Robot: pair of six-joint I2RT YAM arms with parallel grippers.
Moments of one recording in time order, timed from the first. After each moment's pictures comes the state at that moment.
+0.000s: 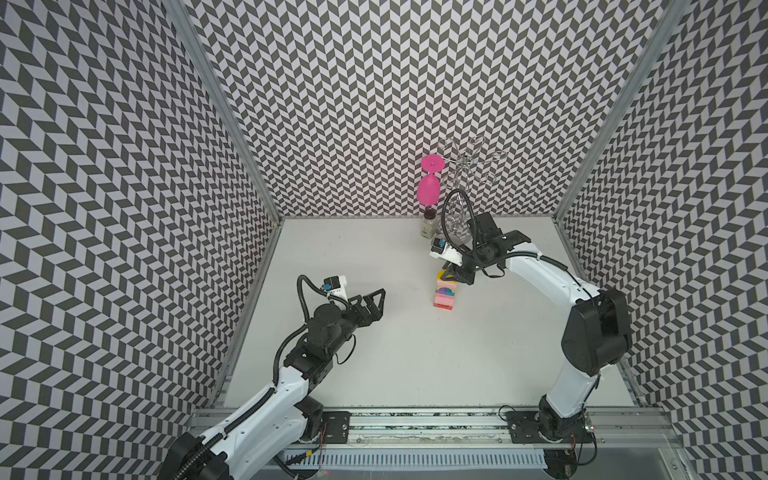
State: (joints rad) left arm -0.50 0.82 0.33 0.27 0.01 -0.74; right arm 0.40 1.79 1.52 -0.81 -0.49 -0.76
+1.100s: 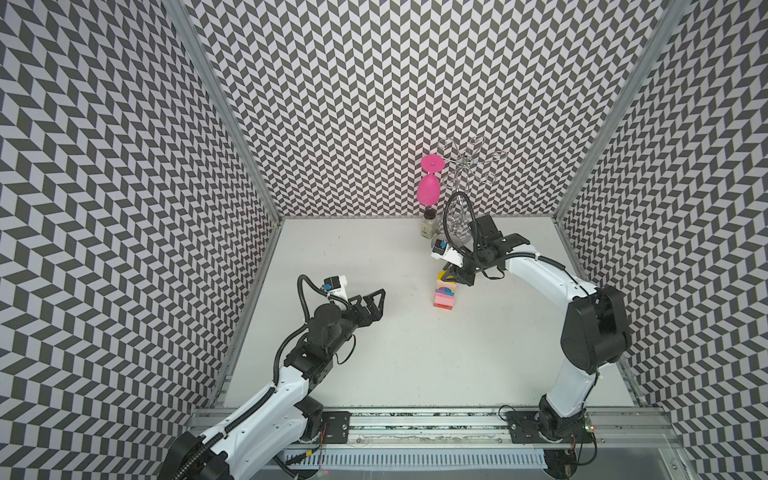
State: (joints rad) left arm -0.50 0.83 0.33 0.26 0.01 -0.73; right arm 0.38 1.79 1.47 -0.75 -0.50 -0.76
